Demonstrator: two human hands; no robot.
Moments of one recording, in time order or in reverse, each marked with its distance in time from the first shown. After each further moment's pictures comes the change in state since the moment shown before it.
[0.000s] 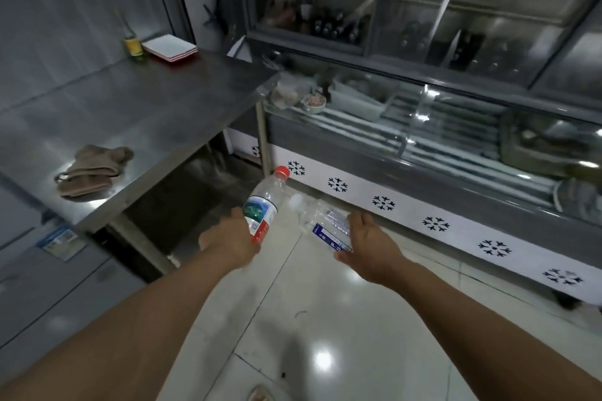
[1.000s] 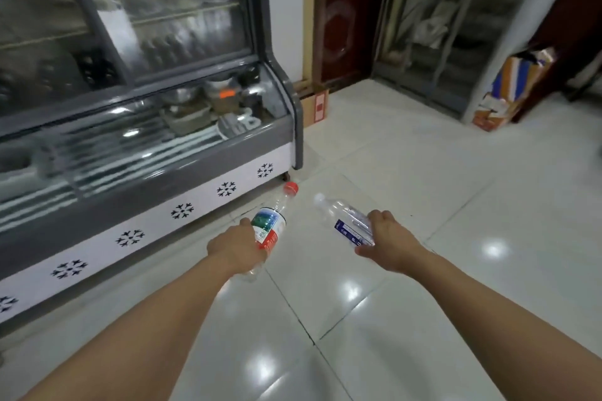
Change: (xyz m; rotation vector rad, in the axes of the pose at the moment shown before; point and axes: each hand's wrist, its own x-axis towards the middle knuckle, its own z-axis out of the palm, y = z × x) left_hand -0.355 0.358 0.092 0.336 -0.218 1.116; right_hand -0.527 0.224 -0.015 0.296 0.370 1.120
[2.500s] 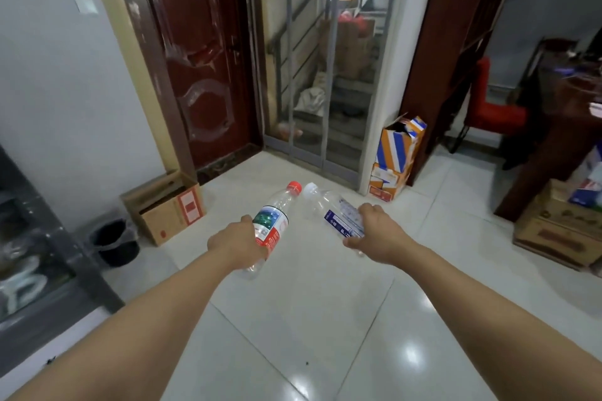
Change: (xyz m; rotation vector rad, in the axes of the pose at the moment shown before) left_hand 0.427 0.721 -0.125 0.006 0.074 0.347; right_hand 0.437 0.517 -0.406 0.132 0.276 0.206
